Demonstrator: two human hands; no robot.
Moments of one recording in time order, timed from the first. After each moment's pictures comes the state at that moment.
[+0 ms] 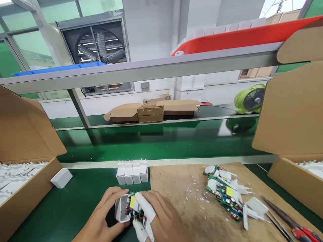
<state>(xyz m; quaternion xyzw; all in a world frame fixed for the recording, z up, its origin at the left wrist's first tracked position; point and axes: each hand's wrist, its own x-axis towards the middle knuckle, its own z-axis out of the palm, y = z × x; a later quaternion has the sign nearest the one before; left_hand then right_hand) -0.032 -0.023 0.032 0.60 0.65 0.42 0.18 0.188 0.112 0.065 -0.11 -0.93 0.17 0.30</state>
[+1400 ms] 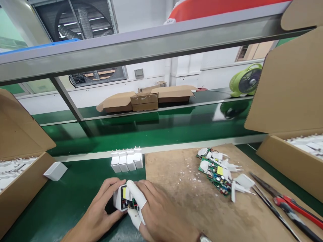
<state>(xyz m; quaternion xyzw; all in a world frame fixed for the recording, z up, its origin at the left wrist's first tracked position) -0.022 -0.028 0.030 0.63 0.65 0.40 0.12 0.190 0.108 0.072 -0.08 -0.96 0.19 0.18</state>
